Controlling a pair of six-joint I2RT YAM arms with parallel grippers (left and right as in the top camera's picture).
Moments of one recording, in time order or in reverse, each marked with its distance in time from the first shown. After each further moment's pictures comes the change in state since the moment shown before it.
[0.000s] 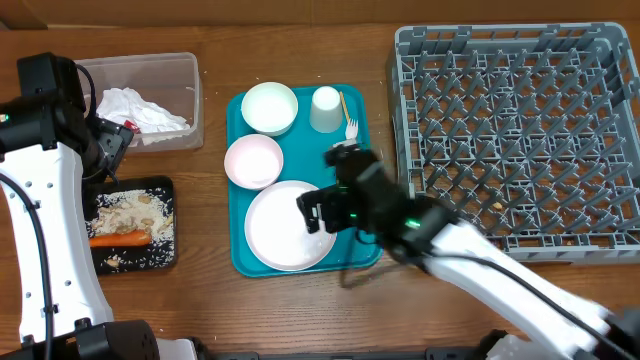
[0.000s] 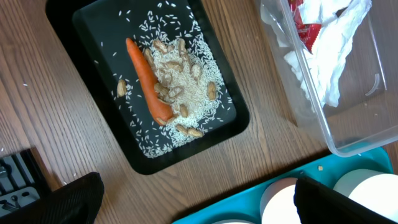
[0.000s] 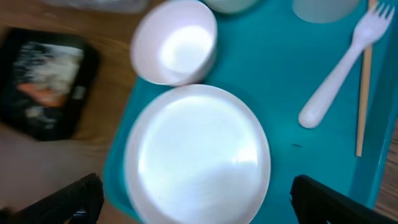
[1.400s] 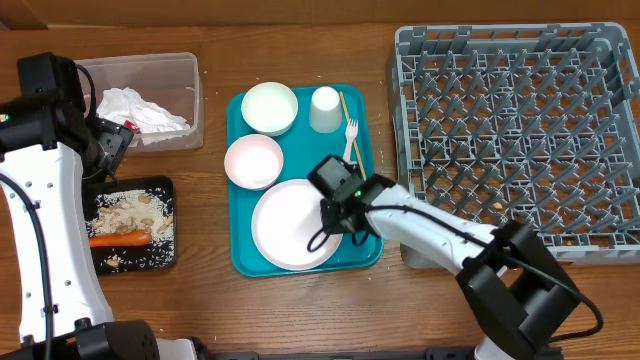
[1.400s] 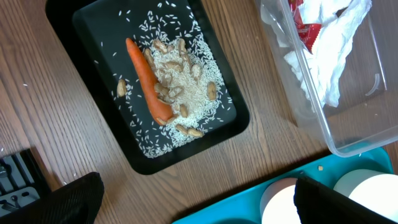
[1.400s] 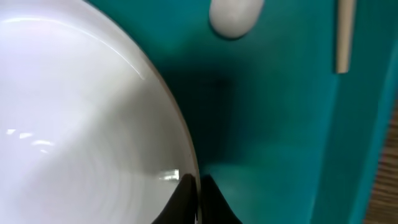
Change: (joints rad) left arm 0.000 0.000 0.000 0.000 0.000 0.000; right arm -0.029 0.369 0.124 -0.228 0.069 0.130
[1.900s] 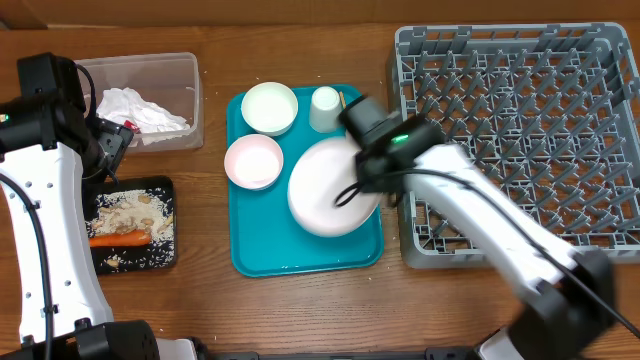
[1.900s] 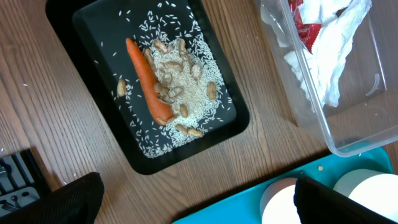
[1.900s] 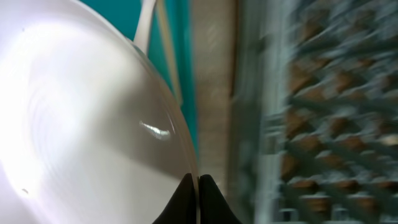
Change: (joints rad) left arm 0.000 0.000 0.000 0.000 0.000 0.000; right arm -0.188 -0.152 0.371 -0.501 0.138 -0.104
